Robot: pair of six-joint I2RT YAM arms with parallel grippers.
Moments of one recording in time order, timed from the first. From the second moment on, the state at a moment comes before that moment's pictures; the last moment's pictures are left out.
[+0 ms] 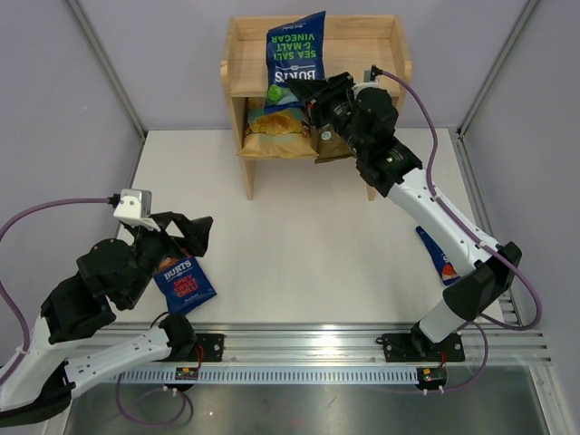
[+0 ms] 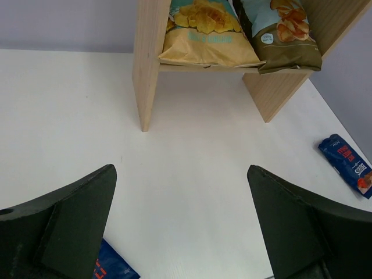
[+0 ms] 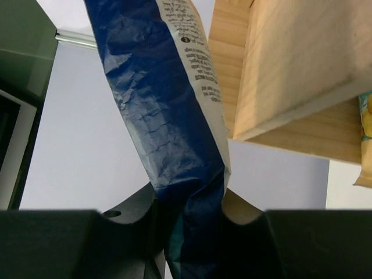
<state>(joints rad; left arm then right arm) -0.97 0.52 1.13 -0.77 -0.65 -0.35 0.63 1.59 1.70 0.03 0.05 1.39</state>
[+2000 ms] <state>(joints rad) -0.97 0.53 1.09 -0.75 -0.55 -0.30 0.29 1.62 2.00 -0.56 0.07 1.21</state>
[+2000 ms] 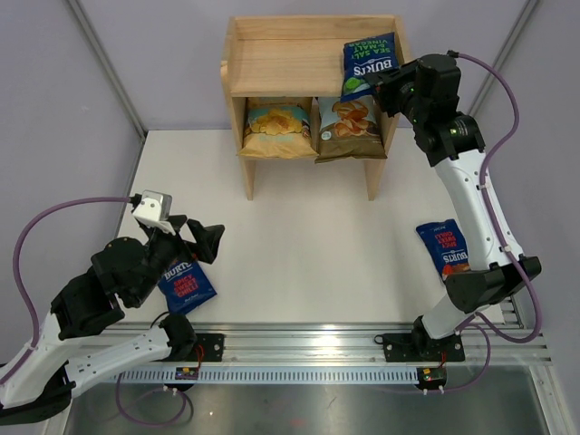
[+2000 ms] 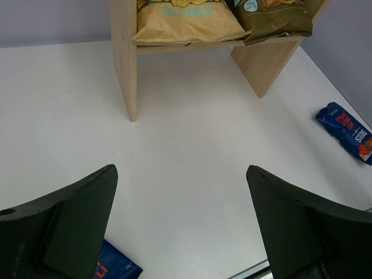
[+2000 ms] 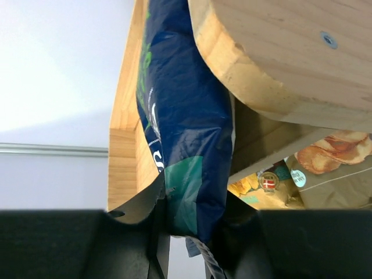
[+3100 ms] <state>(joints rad) -0.97 0.53 1.09 -0.76 -0.55 -0.31 0.26 1.64 2.01 -0.52 0.04 1.26</state>
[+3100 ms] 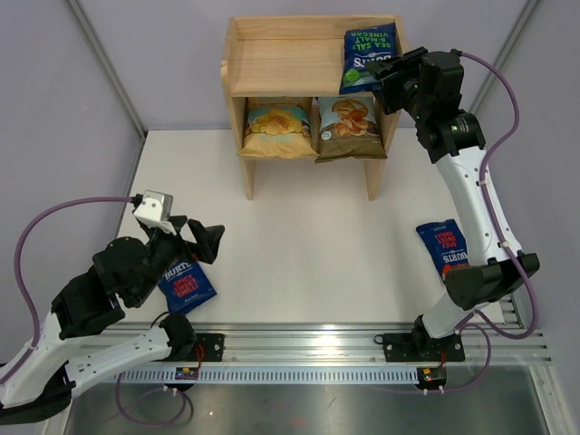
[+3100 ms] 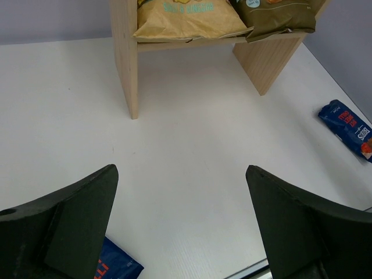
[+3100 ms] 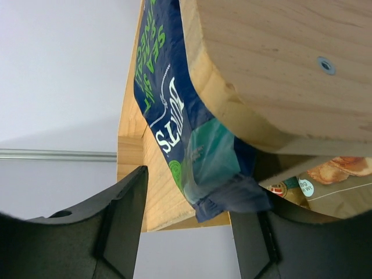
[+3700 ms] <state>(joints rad) -0.97 0.69 1.13 -0.83 -0.68 -0.42 0.25 1.52 1.86 -0.52 0.04 1.20</state>
